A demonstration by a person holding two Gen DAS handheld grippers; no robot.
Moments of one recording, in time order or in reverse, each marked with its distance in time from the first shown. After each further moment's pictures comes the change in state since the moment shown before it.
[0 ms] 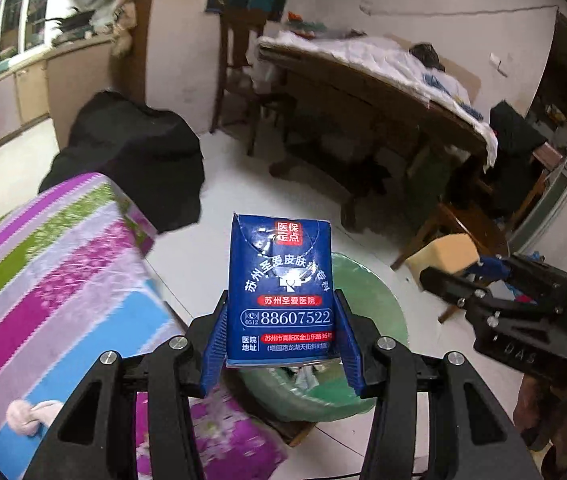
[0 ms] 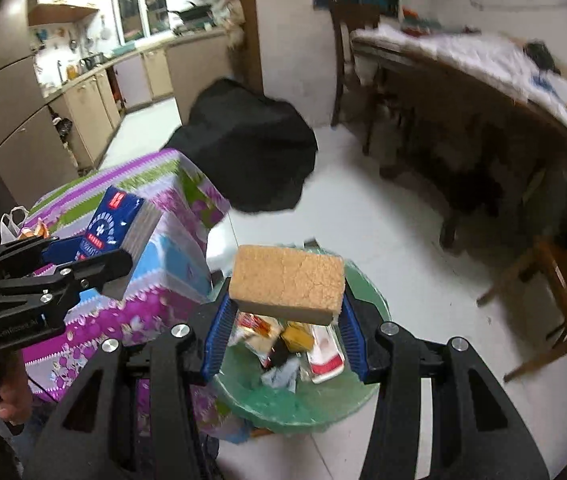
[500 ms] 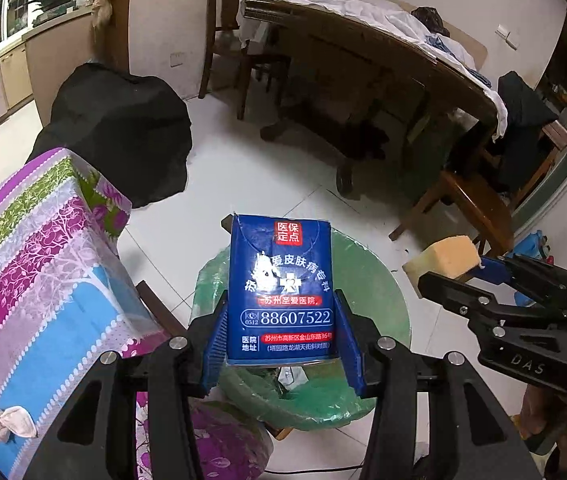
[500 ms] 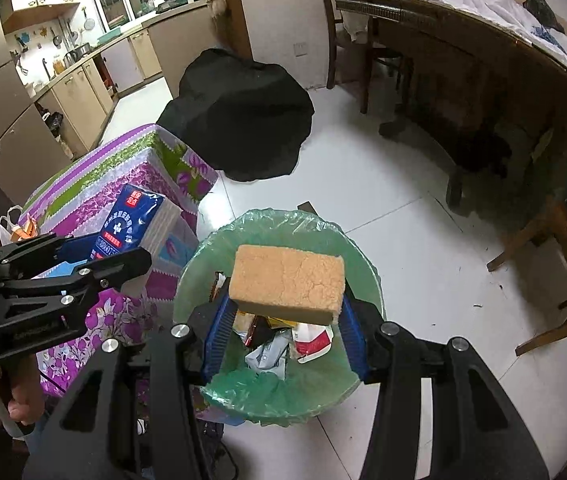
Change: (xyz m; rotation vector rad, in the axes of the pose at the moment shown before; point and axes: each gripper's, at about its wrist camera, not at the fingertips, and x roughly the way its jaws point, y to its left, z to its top) left arm 0.075 -0.010 0.003 0.005 0.124 -0.012; right arm 0.034 -0.043 -0.012 0.054 0.105 0.035
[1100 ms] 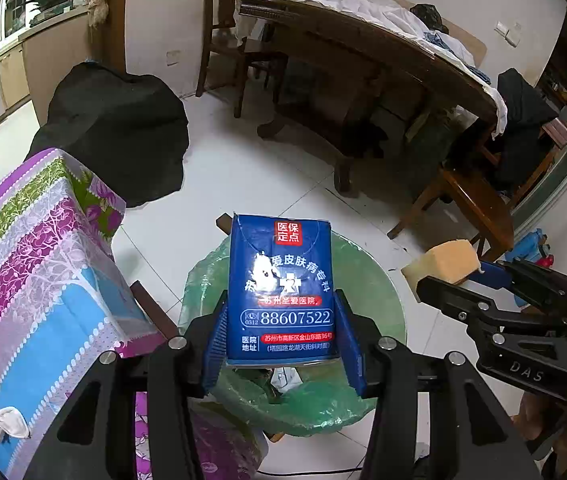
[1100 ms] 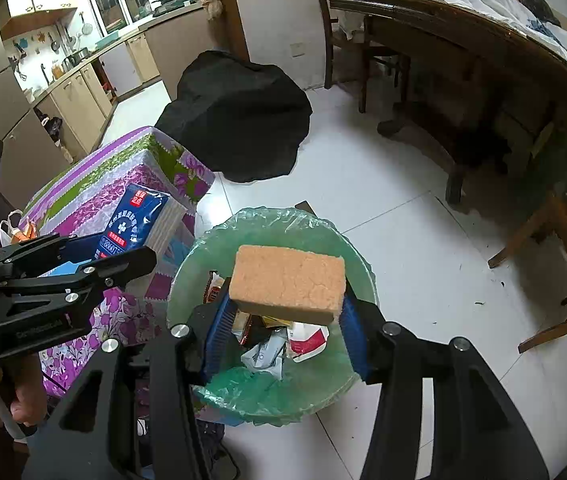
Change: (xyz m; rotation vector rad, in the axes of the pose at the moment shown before) left arm 0.007 -0.005 0.002 0.004 0.008 -0.003; right arm -0.004 -0.015 -0.004 0.018 -0.006 0.011
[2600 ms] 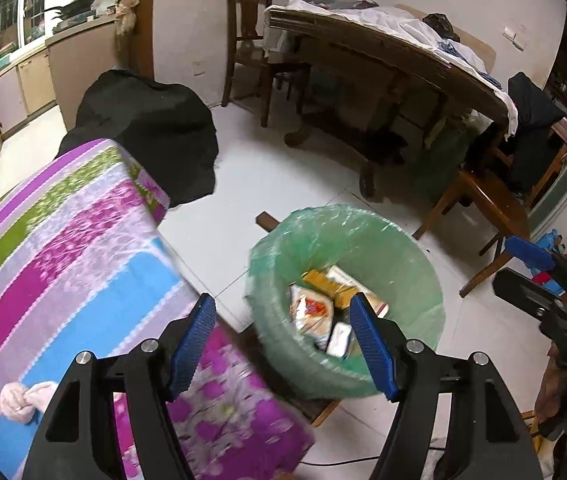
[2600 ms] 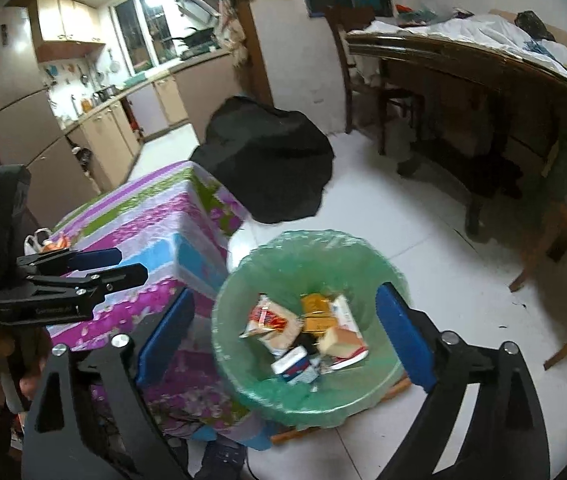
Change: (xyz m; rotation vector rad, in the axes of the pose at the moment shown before) left arm -0.049 0.055 -0.054 -0.001 -0.055 0.083; right arm -0.035 0.028 -0.042 -0.016 -0.204 0.097
